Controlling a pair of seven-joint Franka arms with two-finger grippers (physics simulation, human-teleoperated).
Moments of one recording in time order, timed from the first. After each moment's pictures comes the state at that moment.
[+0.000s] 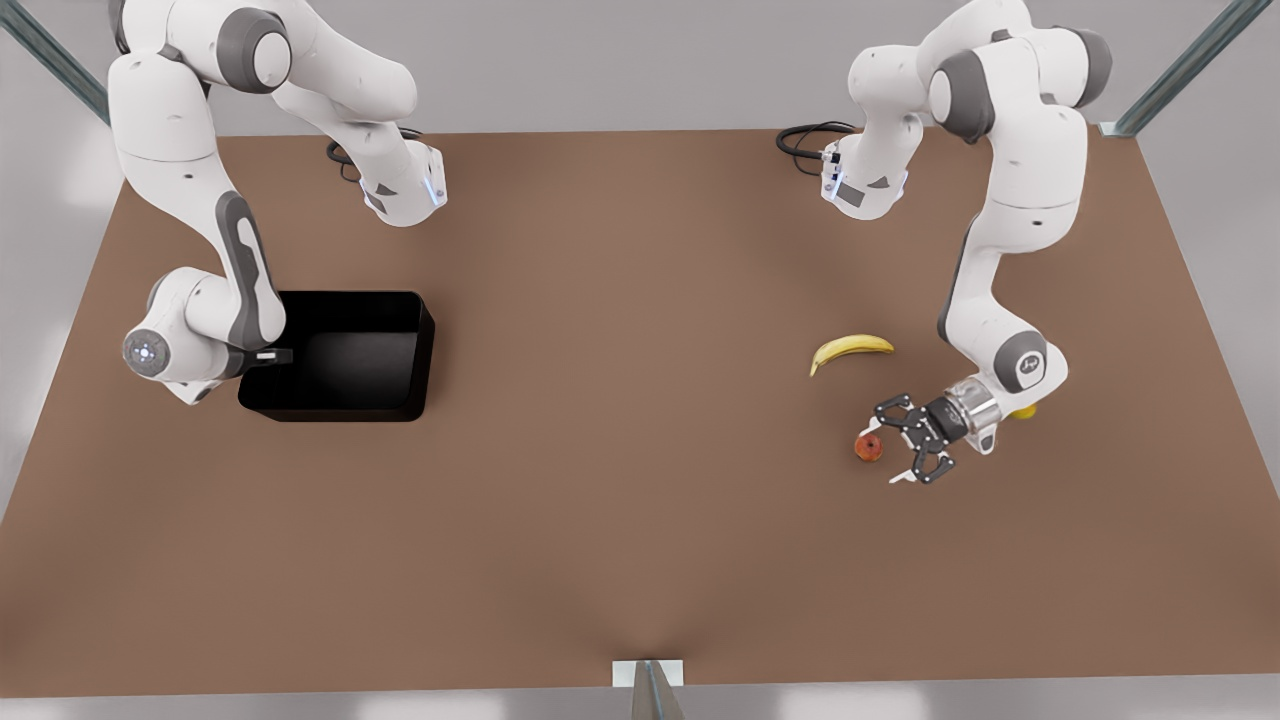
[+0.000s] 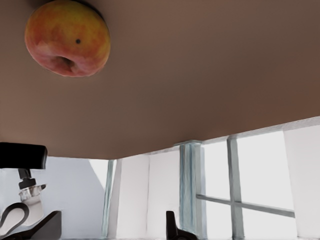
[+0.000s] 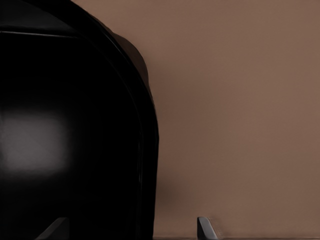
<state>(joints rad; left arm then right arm) -0.13 0.55 0.26 -2.03 -1.78 1.86 -0.64 -0.09 0.35 -0.30 -2.24 -0.11 2.25 -0.35</state>
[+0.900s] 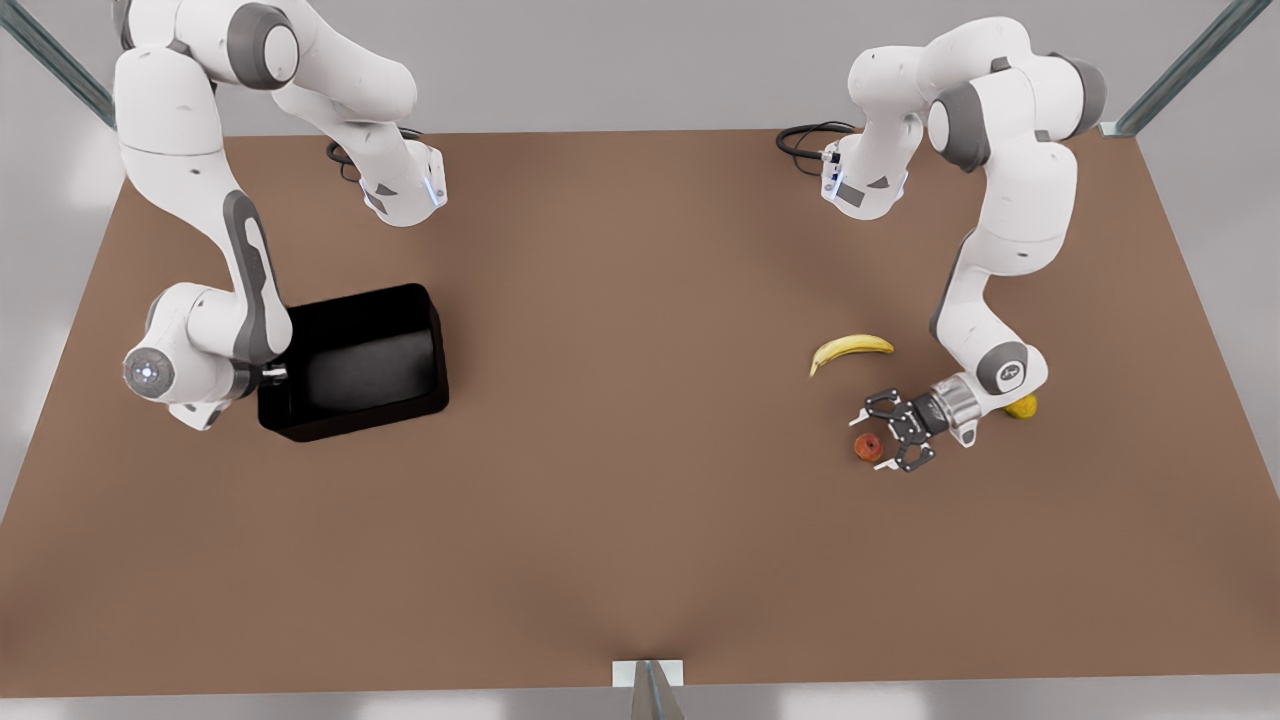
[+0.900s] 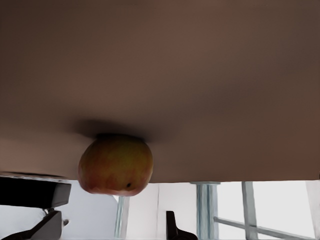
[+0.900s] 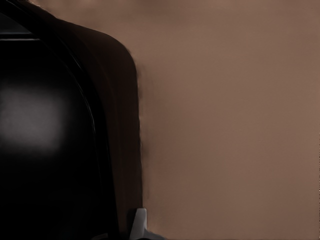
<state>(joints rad) -0.08 0.68 0.24 -2.04 -1.74 1.86 -0.54 -0.08 0.35 -0.17 -2.11 -0.09 2.16 -0.45</state>
